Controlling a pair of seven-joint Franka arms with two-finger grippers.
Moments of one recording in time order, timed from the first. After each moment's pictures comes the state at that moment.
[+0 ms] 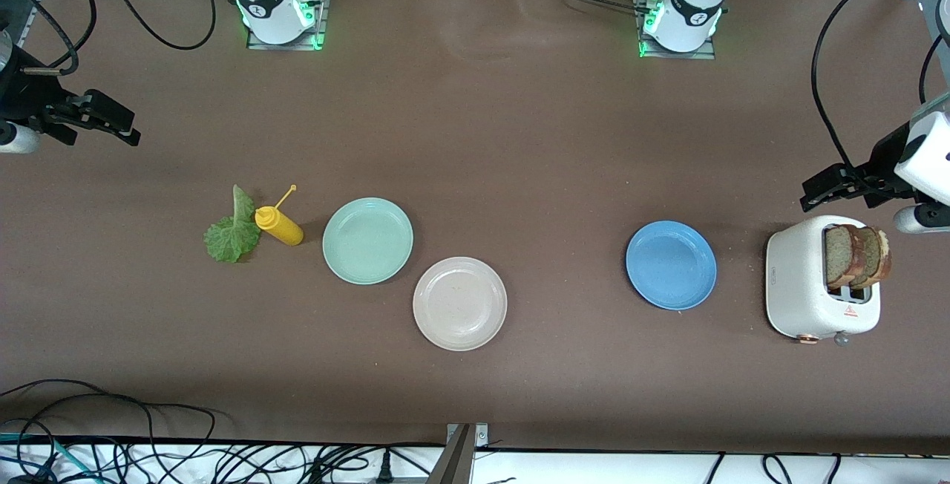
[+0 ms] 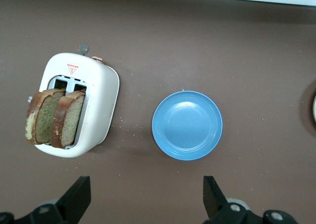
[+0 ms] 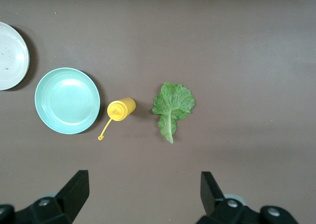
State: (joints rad) left arm -0.10 0.21 0.11 -1.43 -0.03 1.69 -0.09; right arm 0.06 0.00 -0.05 -1.62 0.03 1.66 0.02
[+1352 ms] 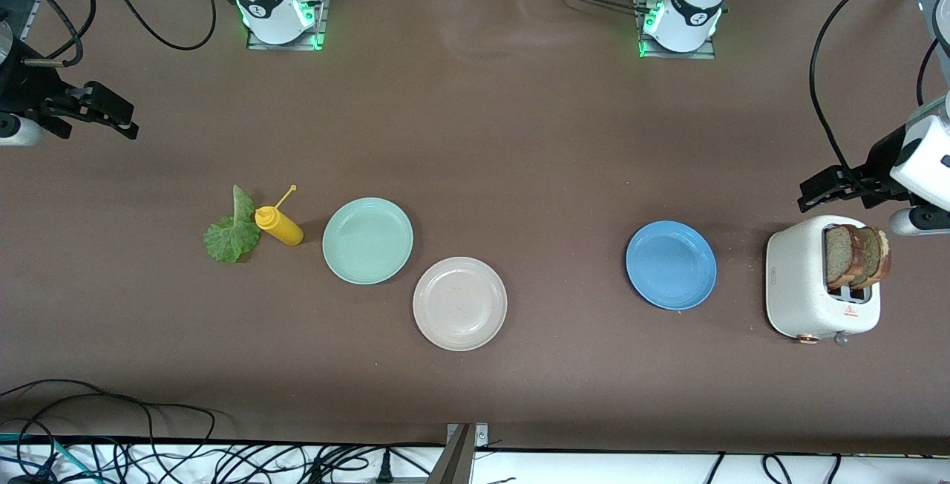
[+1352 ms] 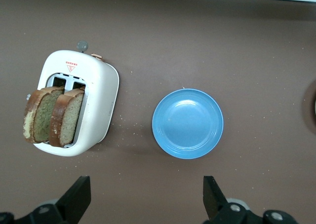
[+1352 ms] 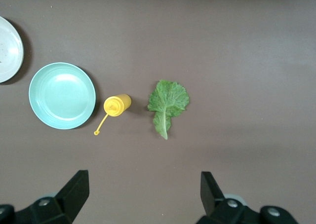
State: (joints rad) left arm -0.10 0.21 0.11 -1.44 -0.03 1.69 -0.09; right arm 0.07 0.00 -0.04 -1.59 -0.01 1.62 0.03
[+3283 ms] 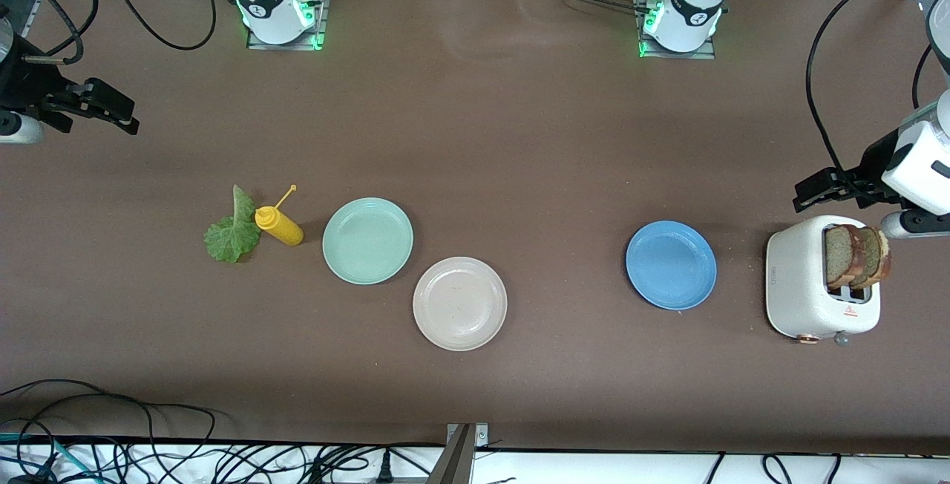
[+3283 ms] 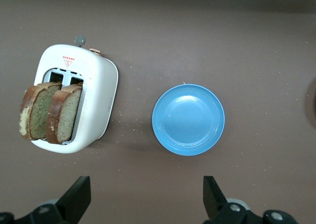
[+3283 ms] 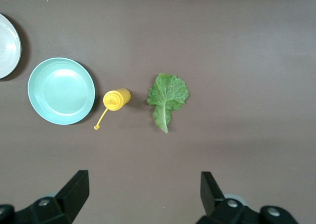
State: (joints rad) left arm -0.10 0.22 0.11 -1.44 -0.03 1.68 -0.09; right arm 0.08 0.00 -0.04 -1.58 -0.01 1.58 0.04
